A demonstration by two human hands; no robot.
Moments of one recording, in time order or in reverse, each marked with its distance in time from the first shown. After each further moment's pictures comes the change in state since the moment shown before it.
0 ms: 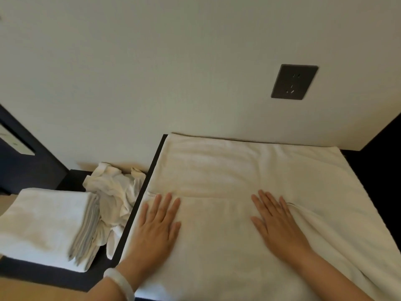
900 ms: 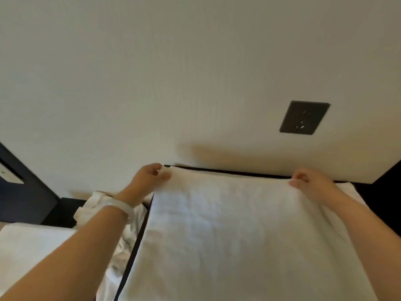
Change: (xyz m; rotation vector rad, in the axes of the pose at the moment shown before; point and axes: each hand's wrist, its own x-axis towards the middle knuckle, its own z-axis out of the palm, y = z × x) left_hand 0.199 -0.067 -0.114 -1.076 0.046 -0.232; right_hand 0.157 0.082 -0.135 0.540 0.056 0.333
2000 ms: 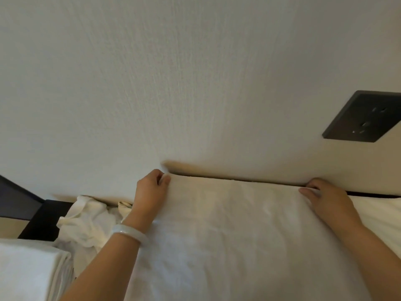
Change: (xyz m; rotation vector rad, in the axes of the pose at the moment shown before) left_hand 0.093 -0.056 0.045 0.404 0.335 -0.013; right_hand 0.074 0.047 0.069 -0.190 0.240 0.063
